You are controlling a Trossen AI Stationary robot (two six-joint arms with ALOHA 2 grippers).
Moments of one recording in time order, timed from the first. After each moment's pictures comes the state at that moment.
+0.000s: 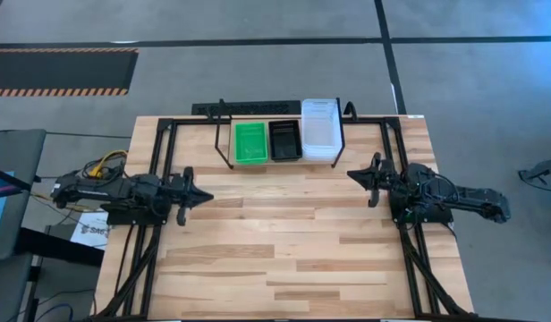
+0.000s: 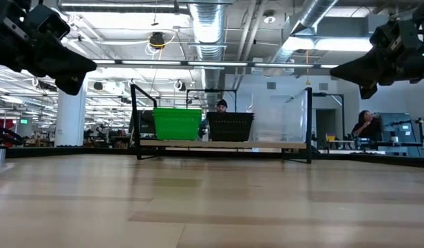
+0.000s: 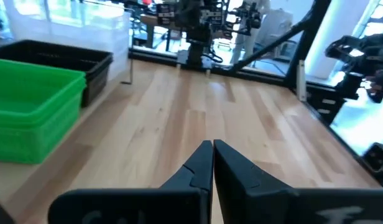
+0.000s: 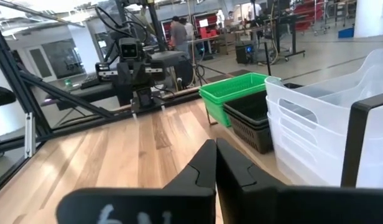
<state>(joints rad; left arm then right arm) -0.10 0.07 0.07 -0.15 -0.08 -0.21 -0.19 0.01 0.03 -0.03 0.05 0.21</state>
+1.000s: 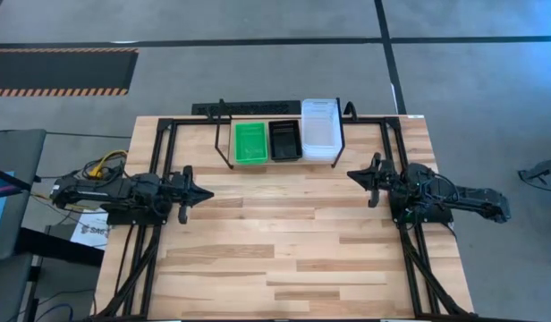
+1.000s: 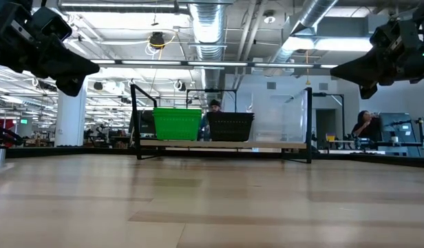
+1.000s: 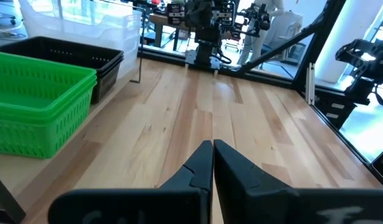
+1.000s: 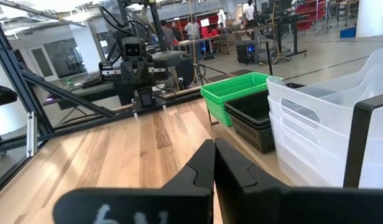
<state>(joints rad) -0.08 0.07 0.07 -0.15 -0.10 -0.23 -0.19 0.01 0.03 -0.03 0.05 0.21</state>
